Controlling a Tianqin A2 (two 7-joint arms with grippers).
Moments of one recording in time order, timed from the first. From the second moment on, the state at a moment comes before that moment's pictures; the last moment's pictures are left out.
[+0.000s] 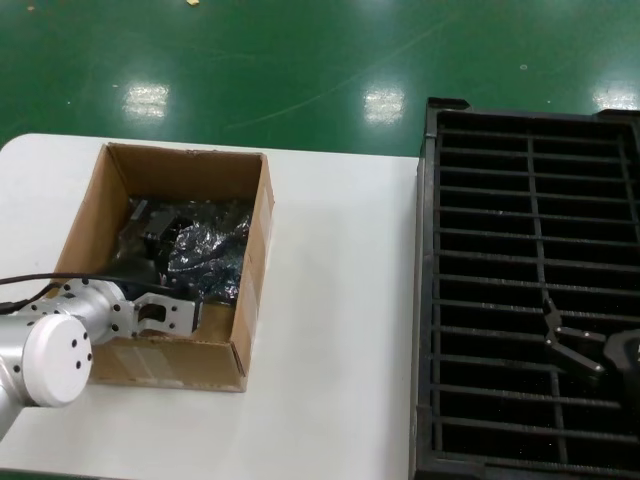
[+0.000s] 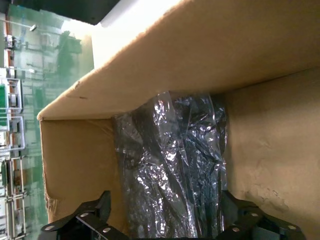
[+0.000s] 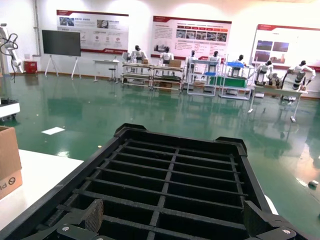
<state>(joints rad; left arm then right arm) -0.85 -0.55 2.28 -0.89 -0.97 0.30 0.23 0.02 0.32 -1.61 1.60 1.78 -0.03 0.02</state>
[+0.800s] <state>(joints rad) -0.81 -0.46 2.12 -0.80 -1.02 0.23 0.41 0.02 0.32 -1.61 1.60 1.78 -0.03 0.02</state>
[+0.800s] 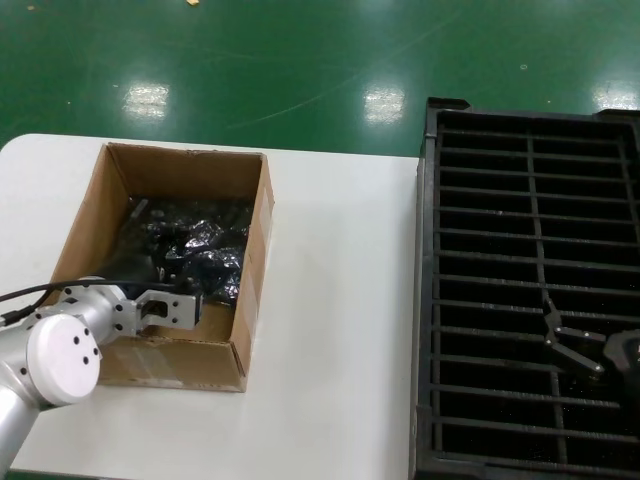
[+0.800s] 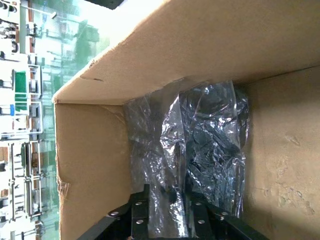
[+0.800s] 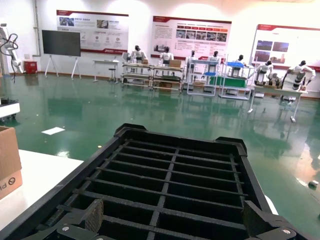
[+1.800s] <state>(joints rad) -0.65 -0.49 1.86 -1.15 -0.83 0.36 0.32 0.02 0.32 -1.61 1.60 1.78 -0.03 0.02</state>
